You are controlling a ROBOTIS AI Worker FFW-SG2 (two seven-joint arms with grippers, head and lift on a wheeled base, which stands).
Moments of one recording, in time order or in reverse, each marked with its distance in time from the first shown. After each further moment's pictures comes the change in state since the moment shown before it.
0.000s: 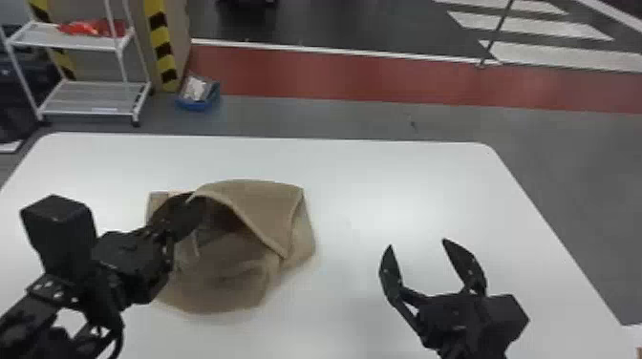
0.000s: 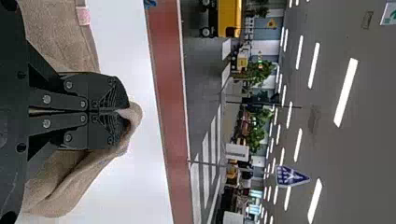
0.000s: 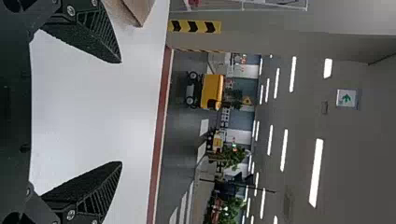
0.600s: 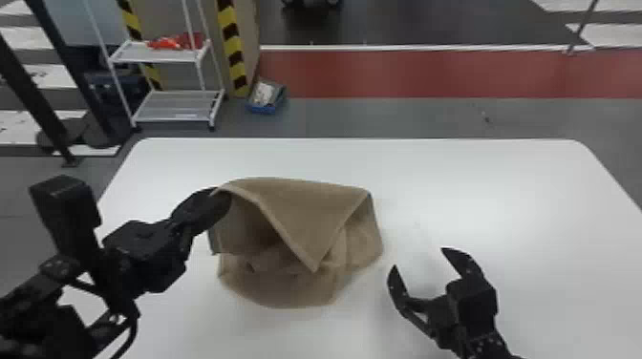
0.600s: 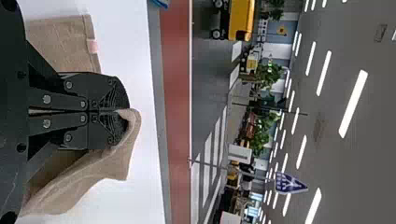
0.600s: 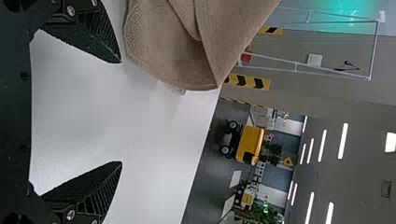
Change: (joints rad) left arm 0.021 0.021 0.224 -0.172 0.135 0.237 -0.121; right arm -0.192 0.000 0.135 0.193 0.188 0.197 0.085
